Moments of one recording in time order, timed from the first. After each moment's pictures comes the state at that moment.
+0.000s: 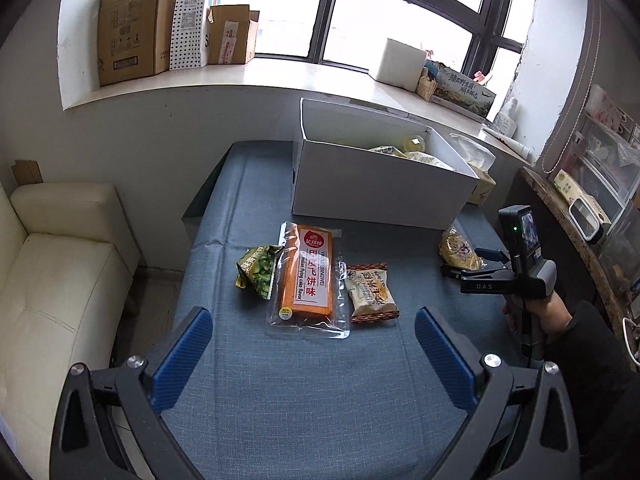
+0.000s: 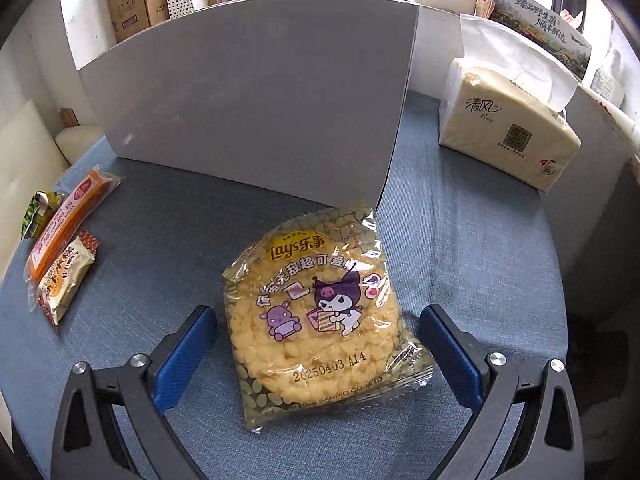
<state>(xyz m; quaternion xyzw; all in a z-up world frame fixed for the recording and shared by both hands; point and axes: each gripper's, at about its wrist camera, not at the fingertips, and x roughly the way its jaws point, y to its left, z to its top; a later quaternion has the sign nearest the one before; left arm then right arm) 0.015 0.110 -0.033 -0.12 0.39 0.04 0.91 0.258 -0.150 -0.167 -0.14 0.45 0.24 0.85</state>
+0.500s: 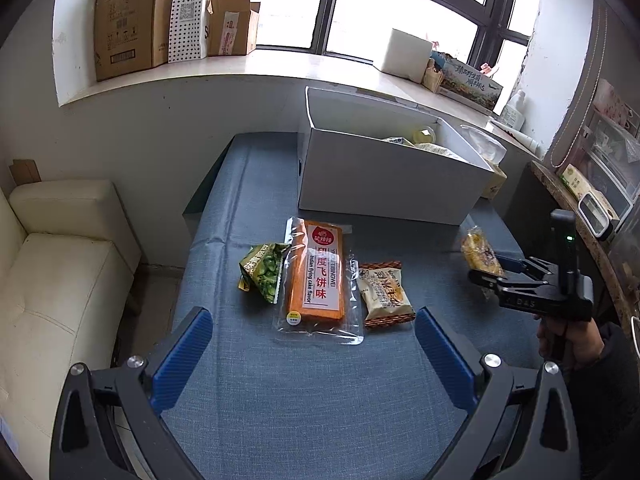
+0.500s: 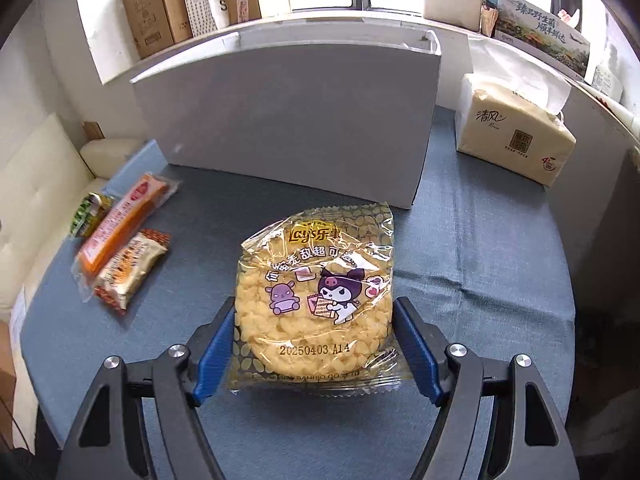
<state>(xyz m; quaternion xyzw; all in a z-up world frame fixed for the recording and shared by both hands) 0.037 0.120 -0.051 -0.12 0.41 0.04 0.90 0.207 -0.160 -0.138 -0.10 0.43 0.28 0.85</state>
